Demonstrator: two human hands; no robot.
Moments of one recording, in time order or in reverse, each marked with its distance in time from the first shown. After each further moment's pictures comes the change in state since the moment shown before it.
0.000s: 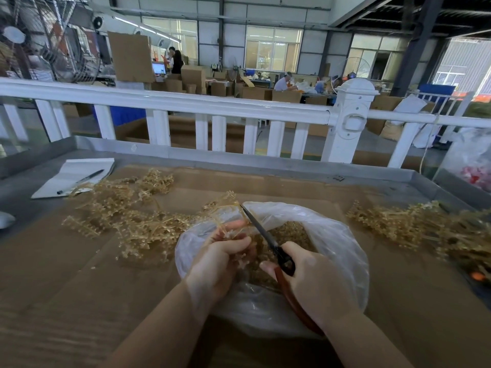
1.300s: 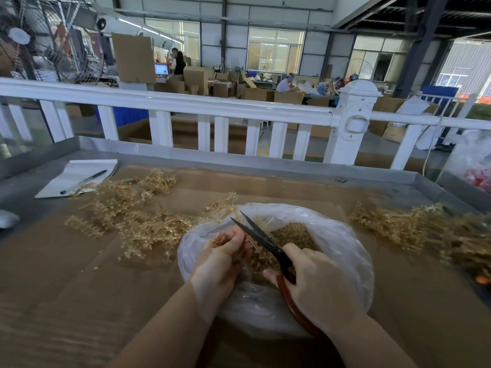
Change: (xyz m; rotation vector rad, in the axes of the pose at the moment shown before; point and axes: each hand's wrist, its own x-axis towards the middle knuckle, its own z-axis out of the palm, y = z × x) left_hand 0.006 -0.006 -0.001 -0.051 0.186 -0.015; right_hand -0.003 0.002 -0.002 -0.236 -0.007 -0.092
